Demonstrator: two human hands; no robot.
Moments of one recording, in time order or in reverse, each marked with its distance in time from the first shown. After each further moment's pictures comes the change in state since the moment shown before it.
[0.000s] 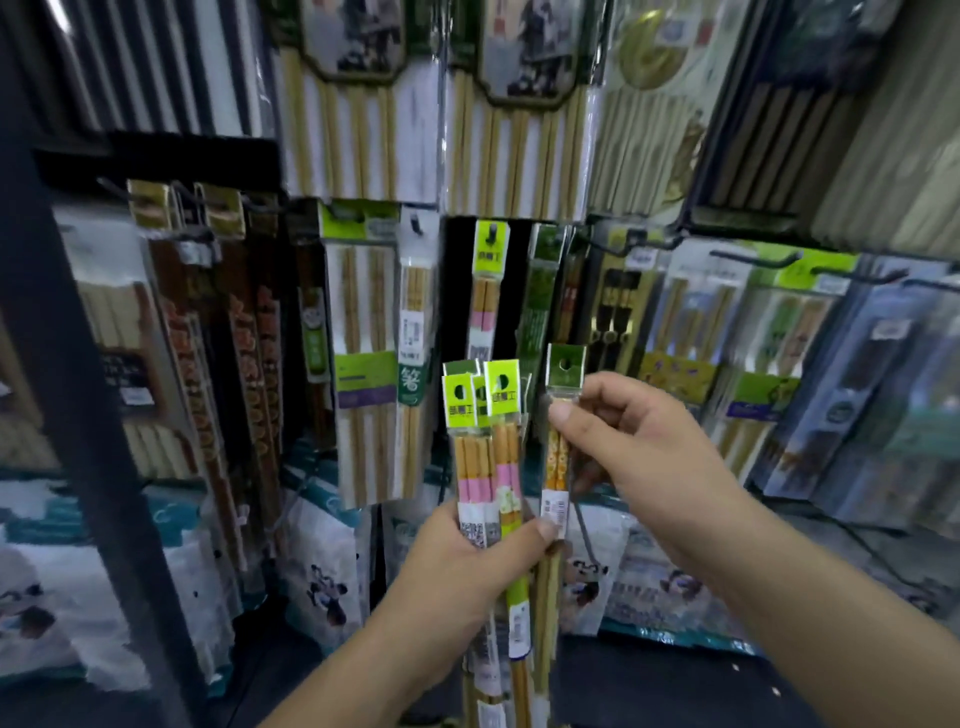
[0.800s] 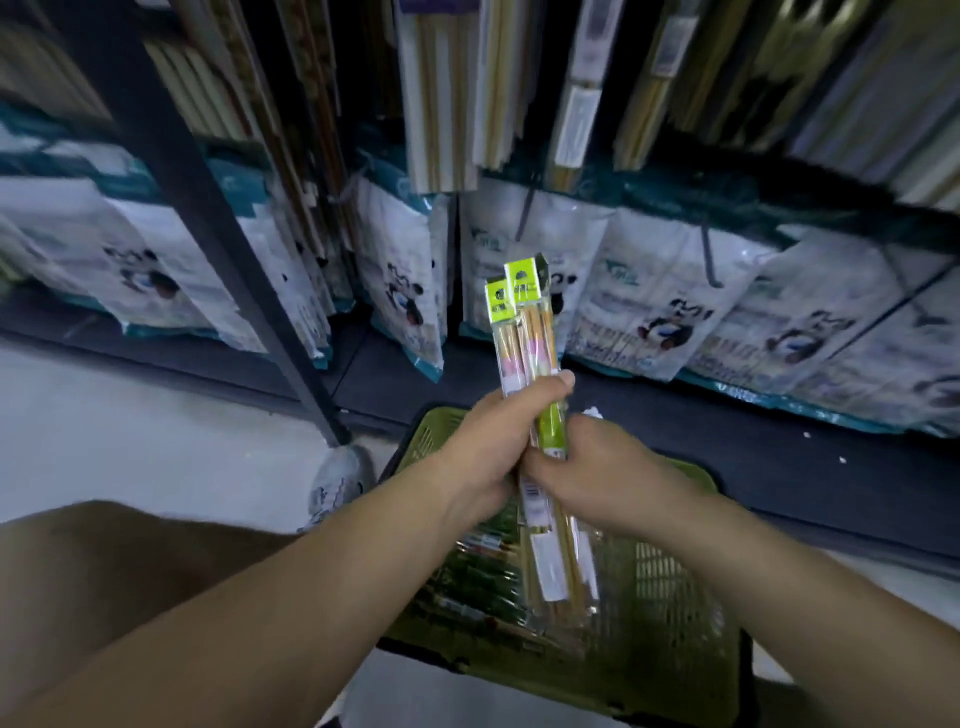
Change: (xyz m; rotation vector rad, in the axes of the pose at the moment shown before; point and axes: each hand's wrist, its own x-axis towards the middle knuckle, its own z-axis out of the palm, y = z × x) left_hand -0.057 -0.163 -0.009 -0.349 0.295 -0.604; right_hand -0.132 0.162 0.103 -0.476 -0.660 0.384
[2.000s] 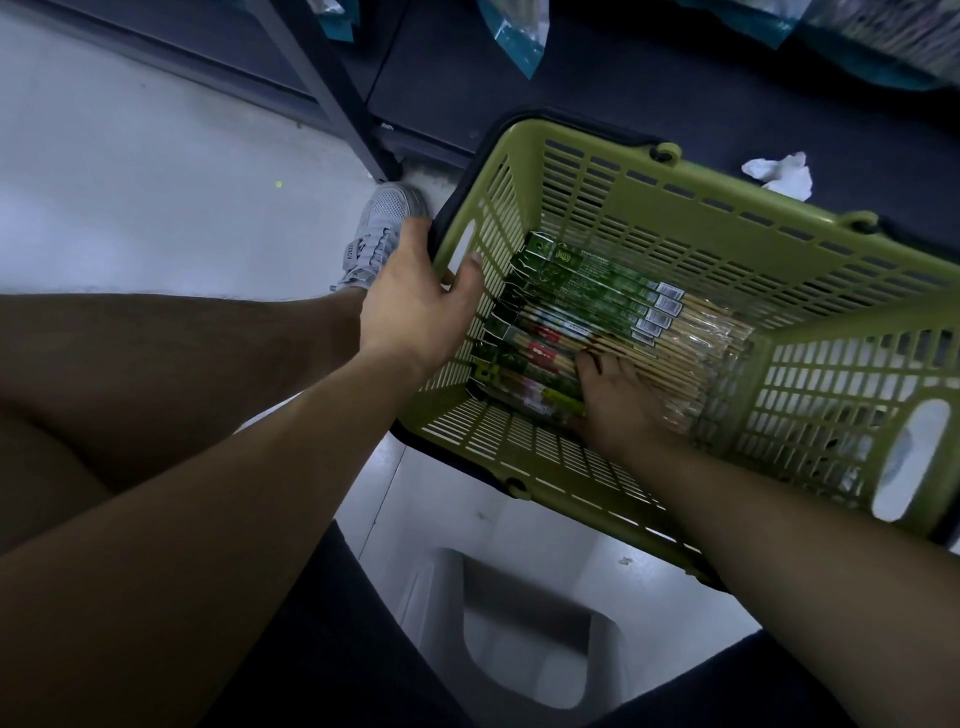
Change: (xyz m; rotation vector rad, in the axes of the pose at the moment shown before) left_hand 0.031 -0.114 -0.173 1.116 0.652 0.137; right_hand 0.068 0.210 0.270 -0.513 -0.365 0.055
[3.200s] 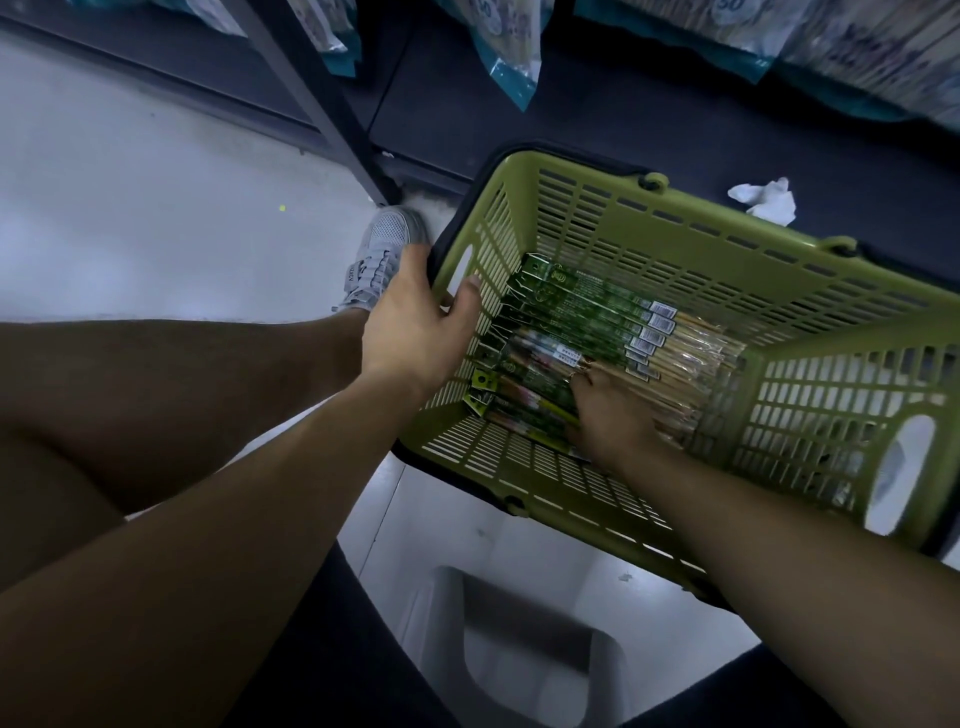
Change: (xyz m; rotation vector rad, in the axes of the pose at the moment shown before) left_hand 0.000 0.001 -0.001 0.001 -0.013 -0.014; right_hand -0.003 -0.009 -0.019 0.004 -0.062 -0.041
